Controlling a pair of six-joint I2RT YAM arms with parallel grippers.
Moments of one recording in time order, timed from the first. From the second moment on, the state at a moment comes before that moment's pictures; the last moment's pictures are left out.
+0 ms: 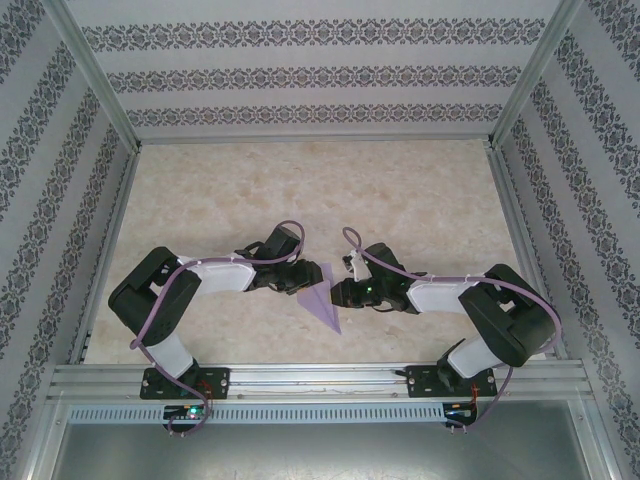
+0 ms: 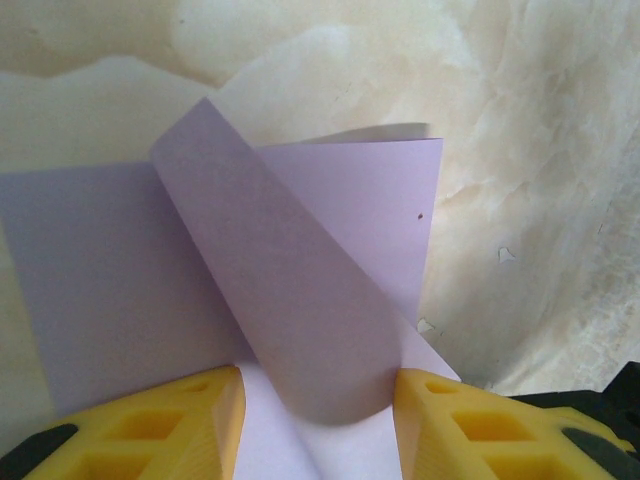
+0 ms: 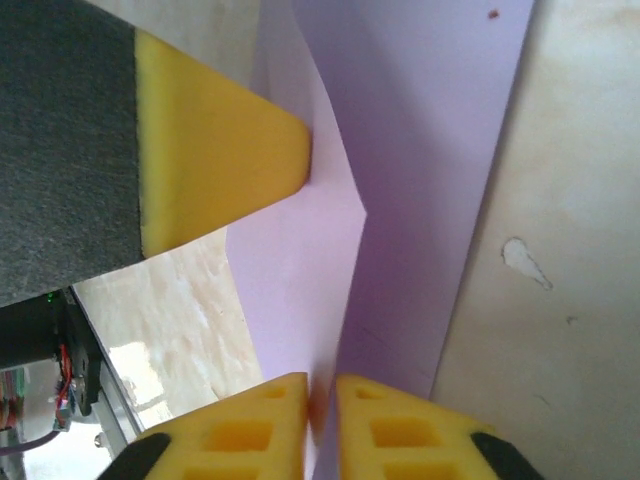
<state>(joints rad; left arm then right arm) -0.65 1.69 0.79 -0.05 0.36 -0.97 0.64 1.50 0.46 0.20 -0.59 0.68</state>
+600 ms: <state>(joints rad) -0.65 1.69 0.79 -0.05 0.36 -0.97 0.64 1.54 0.50 0.13 -0.56 0.65</state>
